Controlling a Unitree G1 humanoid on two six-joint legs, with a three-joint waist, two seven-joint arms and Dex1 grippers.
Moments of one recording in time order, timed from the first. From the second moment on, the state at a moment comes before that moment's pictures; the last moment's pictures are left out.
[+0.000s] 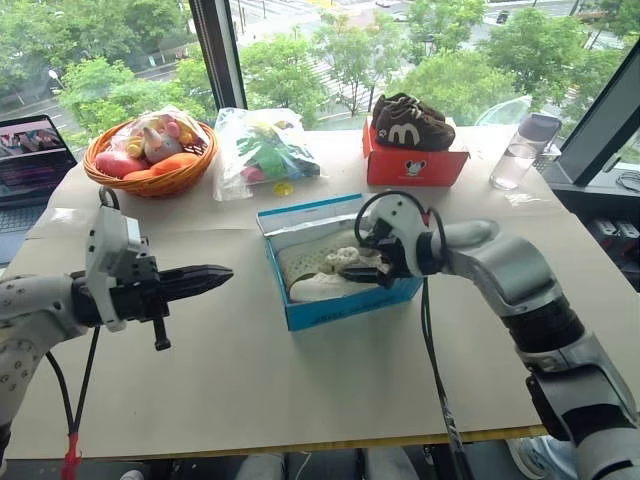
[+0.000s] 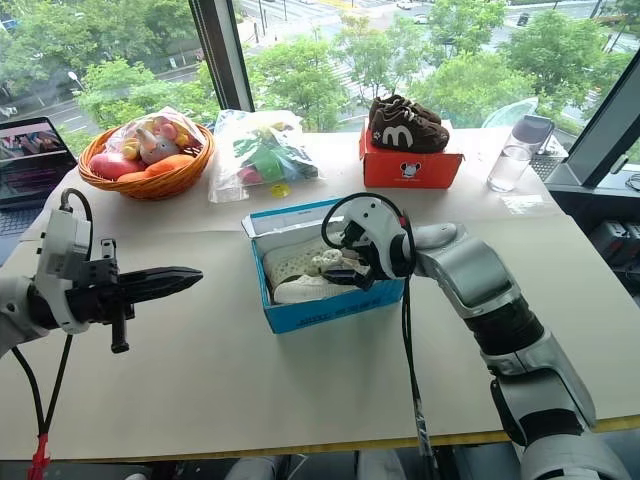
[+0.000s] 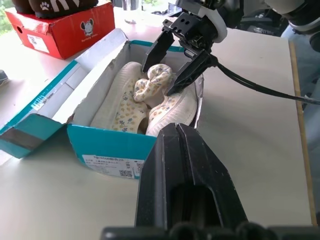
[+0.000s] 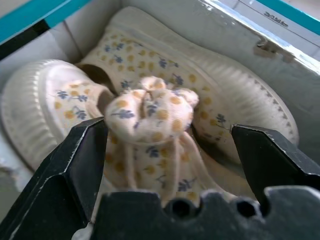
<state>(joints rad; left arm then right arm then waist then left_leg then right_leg) -0.12 1.01 0.40 -0.40 -0.91 0.63 -1.03 -0.86 -0.60 0.33 -0.05 0.32 0.94 0.78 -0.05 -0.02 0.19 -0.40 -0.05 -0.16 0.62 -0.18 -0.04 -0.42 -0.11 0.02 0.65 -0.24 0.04</state>
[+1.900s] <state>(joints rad) -0.24 0.95 0.33 -0.24 -0.75 0.58 -1.15 -0.92 -0.42 -0.13 -0.11 0.62 1.12 0.64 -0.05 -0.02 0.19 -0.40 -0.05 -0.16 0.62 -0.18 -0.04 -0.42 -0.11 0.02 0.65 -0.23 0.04</state>
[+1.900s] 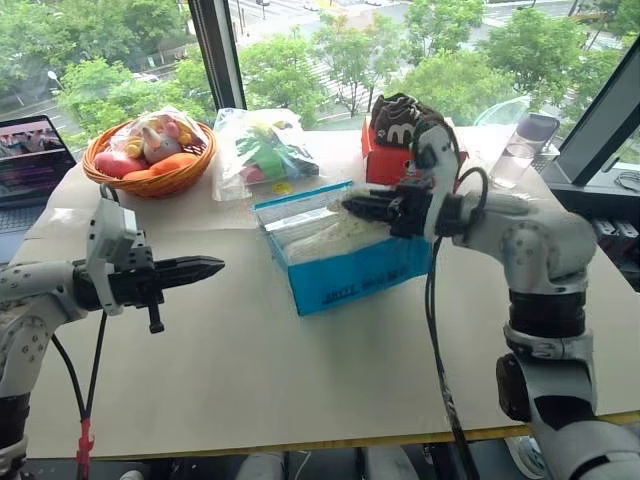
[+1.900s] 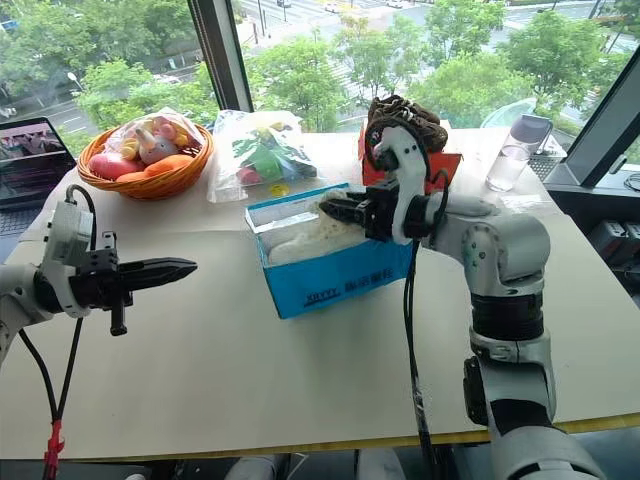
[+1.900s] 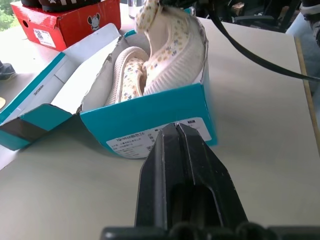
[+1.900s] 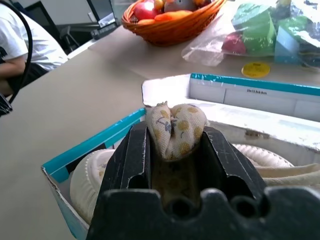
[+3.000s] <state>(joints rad) -0.24 0.95 0.32 -0.25 -0.75 0.58 -1.17 -0.66 -0.66 -0.34 -0.04 0.44 0.89 0.33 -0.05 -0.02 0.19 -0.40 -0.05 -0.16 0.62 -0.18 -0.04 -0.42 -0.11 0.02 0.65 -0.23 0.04</state>
